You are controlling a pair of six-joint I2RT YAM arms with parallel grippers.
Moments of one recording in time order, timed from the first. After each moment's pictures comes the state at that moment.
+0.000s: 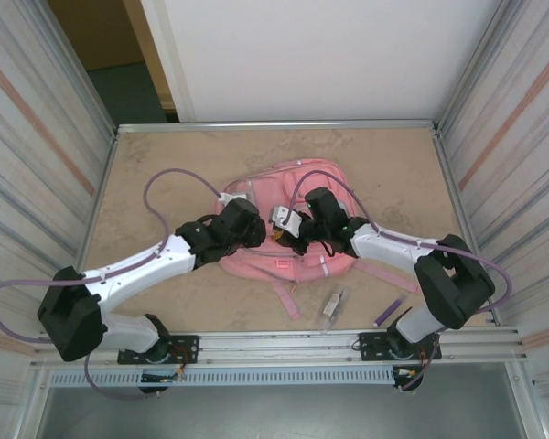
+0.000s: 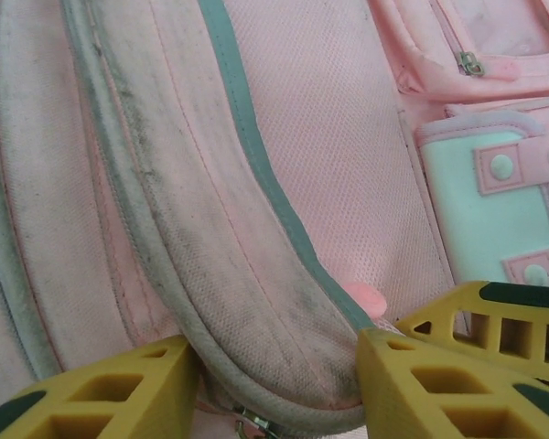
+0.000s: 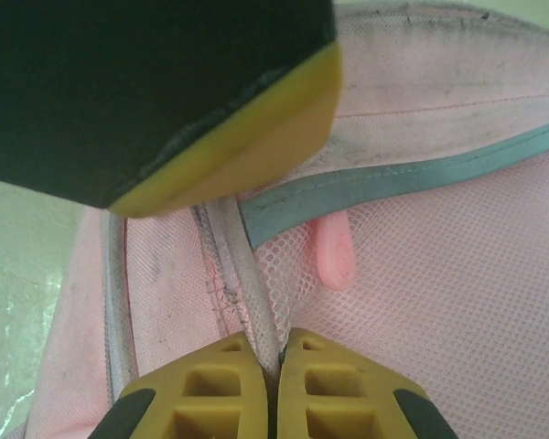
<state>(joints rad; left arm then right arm) -0.84 1.32 0.94 -0.49 -0.28 -0.76 0.68 1.52 0.83 0.00 -0.49 -0.51</state>
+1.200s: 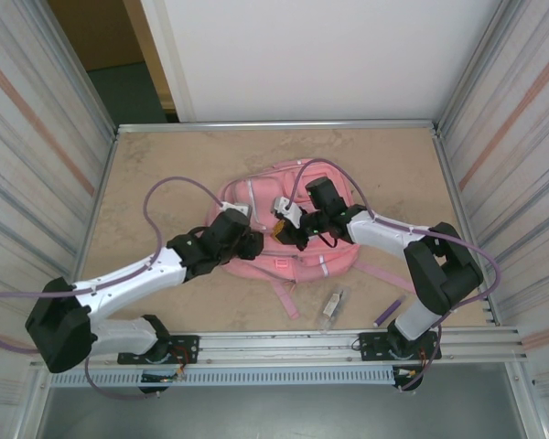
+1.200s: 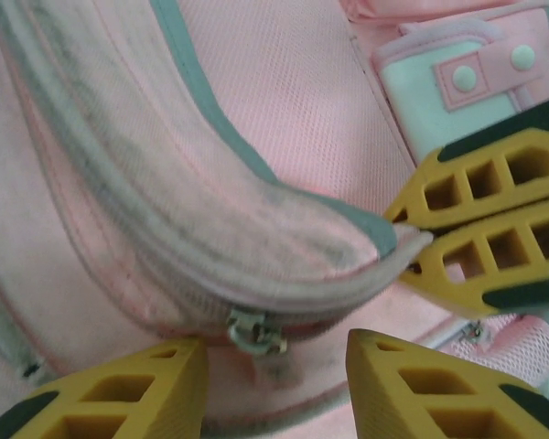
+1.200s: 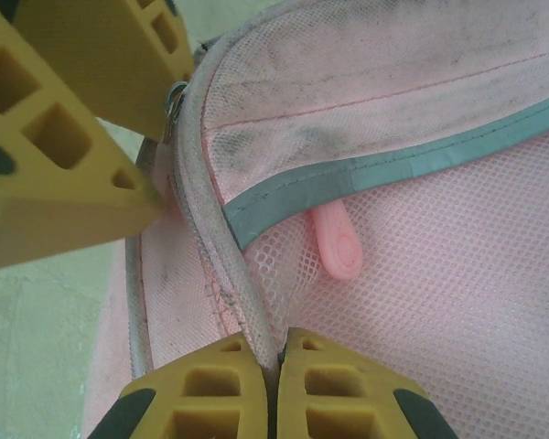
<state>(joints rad) -0.85 1.24 0.81 -0.38 -0.19 -0.60 0.62 1.62 0.94 -0.11 -0.67 -0.43</state>
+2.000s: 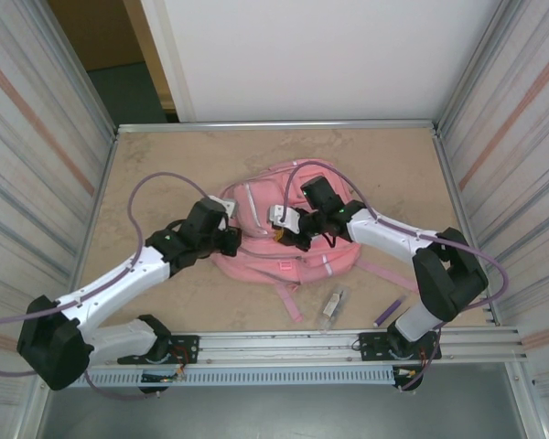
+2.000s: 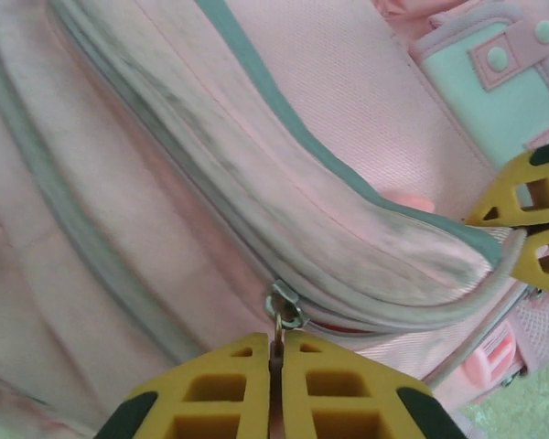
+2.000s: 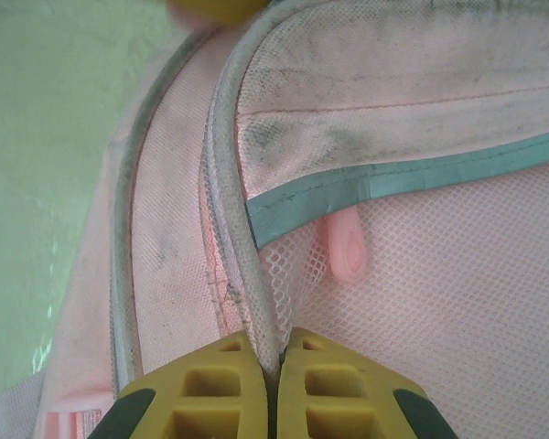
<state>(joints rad) -0.64 1.12 0.78 -0.47 0.02 -0.36 0.65 1.57 1.00 -0.33 -0.53 -0.73</state>
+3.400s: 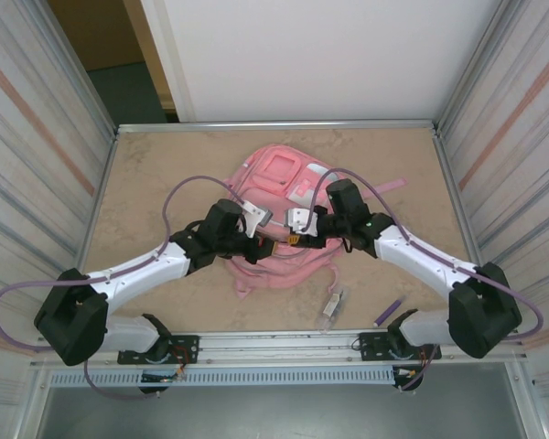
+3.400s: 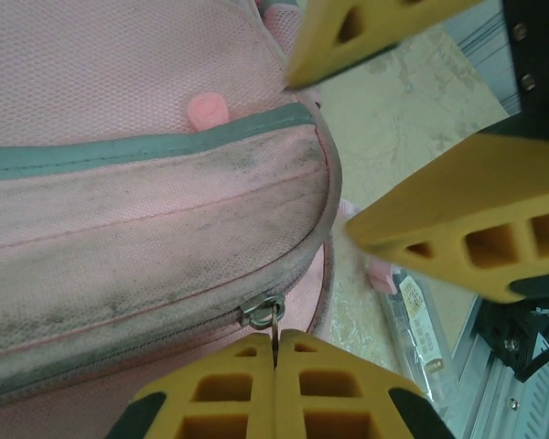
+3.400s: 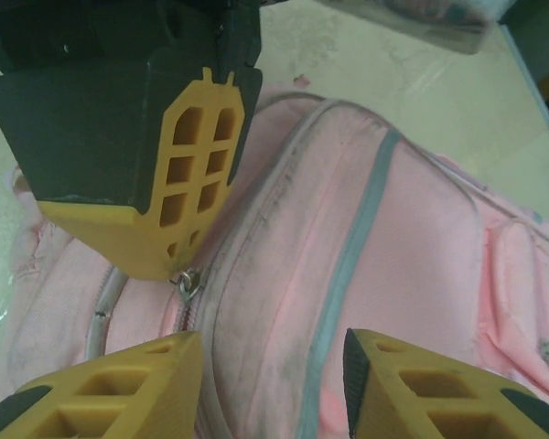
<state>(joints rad) -0.74 1.29 0.75 -0.14 0.40 -0.31 0.61 1.33 0.85 -0.21 -0.53 -0.85</state>
